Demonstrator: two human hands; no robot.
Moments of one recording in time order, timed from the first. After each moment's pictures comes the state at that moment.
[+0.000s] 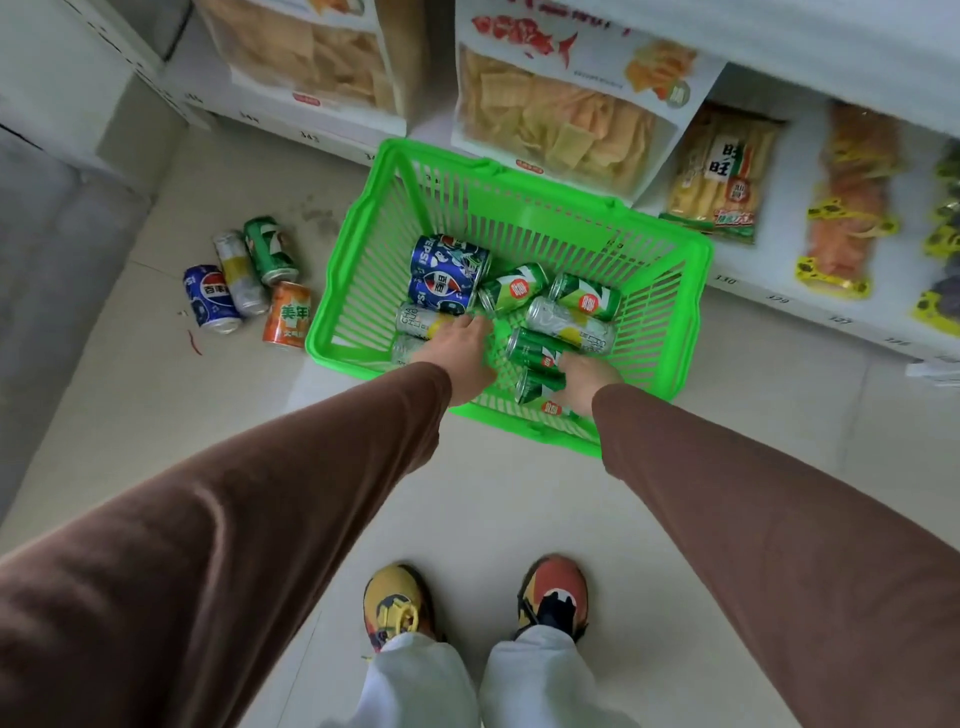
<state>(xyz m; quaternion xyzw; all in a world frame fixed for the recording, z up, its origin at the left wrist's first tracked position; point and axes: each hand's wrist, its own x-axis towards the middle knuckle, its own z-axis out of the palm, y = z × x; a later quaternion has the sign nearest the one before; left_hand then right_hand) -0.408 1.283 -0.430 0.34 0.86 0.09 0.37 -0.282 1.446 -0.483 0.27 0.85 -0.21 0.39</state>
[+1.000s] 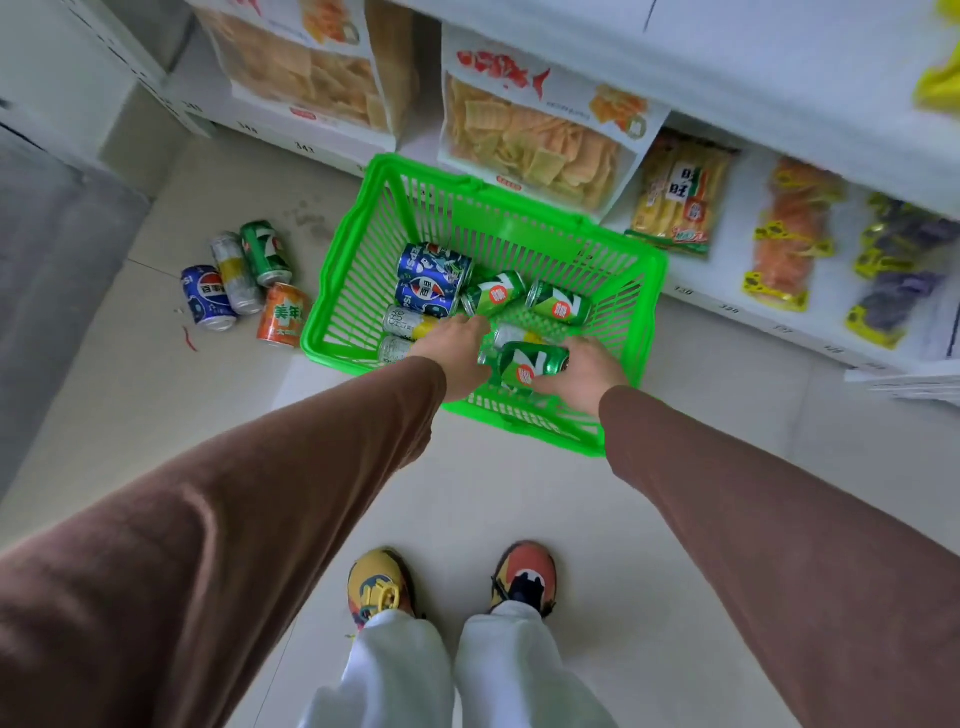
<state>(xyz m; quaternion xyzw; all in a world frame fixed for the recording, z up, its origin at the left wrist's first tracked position) -0.394 1.294 -0.372 0.35 0.85 0.08 0.38 -0.264 1.455 -0.403 0.36 0.84 -0.29 0.27</state>
